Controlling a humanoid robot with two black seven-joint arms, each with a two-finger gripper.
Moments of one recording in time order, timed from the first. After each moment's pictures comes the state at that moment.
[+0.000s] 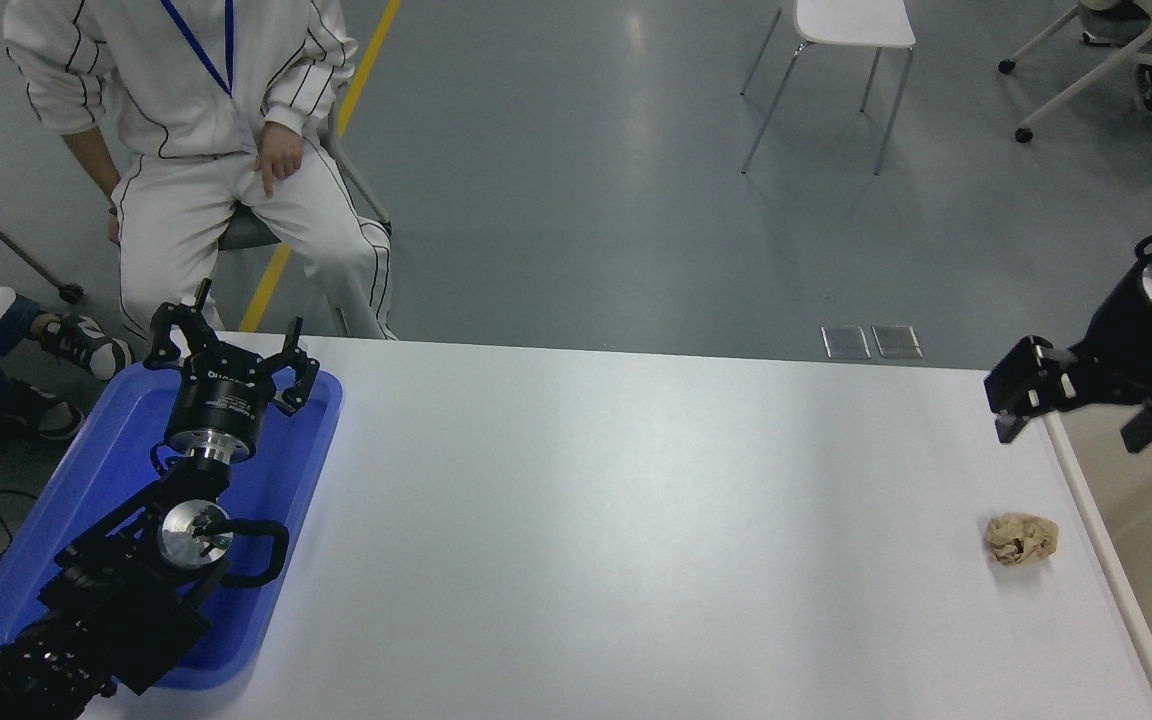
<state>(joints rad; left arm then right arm) -0.62 0.18 -0.87 -0.41 -0.09 -0.55 -0.51 2.05 -0.55 -1.40 1.34 -0.30 0.68 -0.06</state>
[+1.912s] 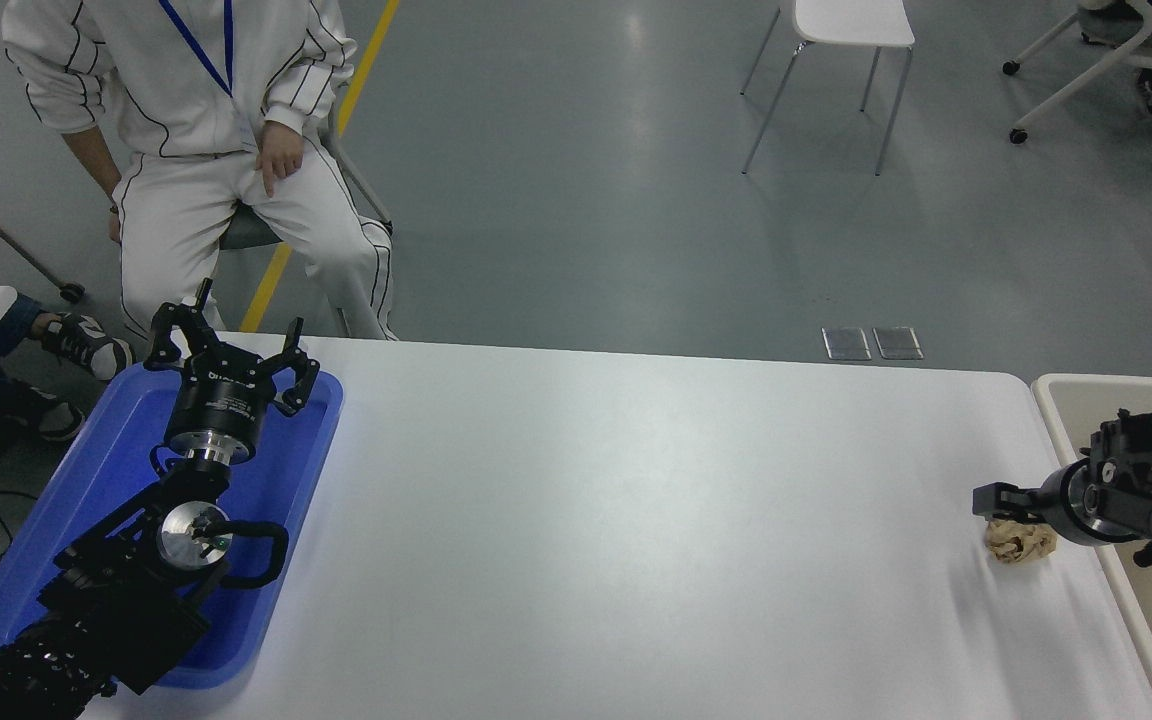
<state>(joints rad) -0.62 0.18 -0.87 -0.41 -0.09 -0.55 -0.51 1.04 -0.47 -0.84 0.60 -0.56 0.23 -0.07</state>
